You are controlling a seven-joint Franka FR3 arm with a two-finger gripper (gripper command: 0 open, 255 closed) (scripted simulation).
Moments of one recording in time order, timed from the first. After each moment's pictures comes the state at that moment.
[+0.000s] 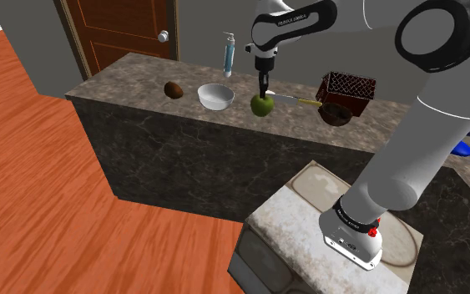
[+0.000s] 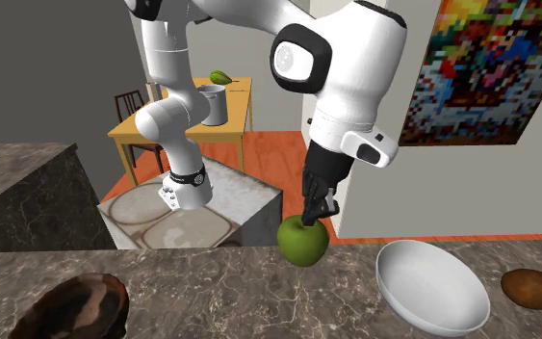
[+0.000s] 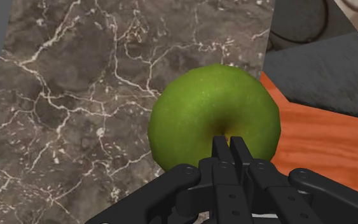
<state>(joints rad) 0.13 0.09 -0.27 -1.94 -0.09 1.90 -0.89</state>
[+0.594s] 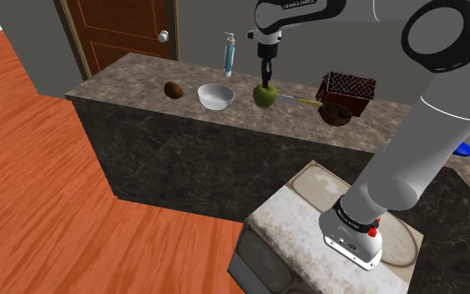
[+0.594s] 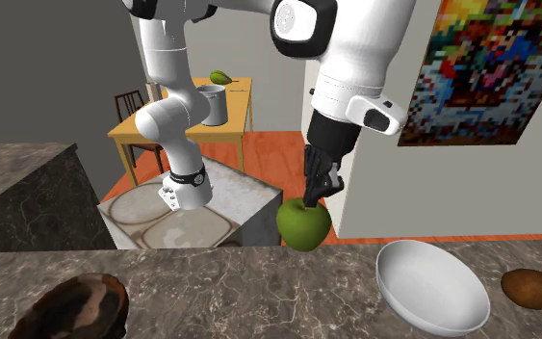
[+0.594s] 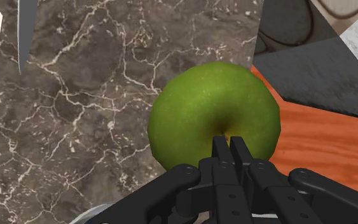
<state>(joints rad) 0.13 0.06 -0.26 -1.86 -0.10 1.79 -0.90</state>
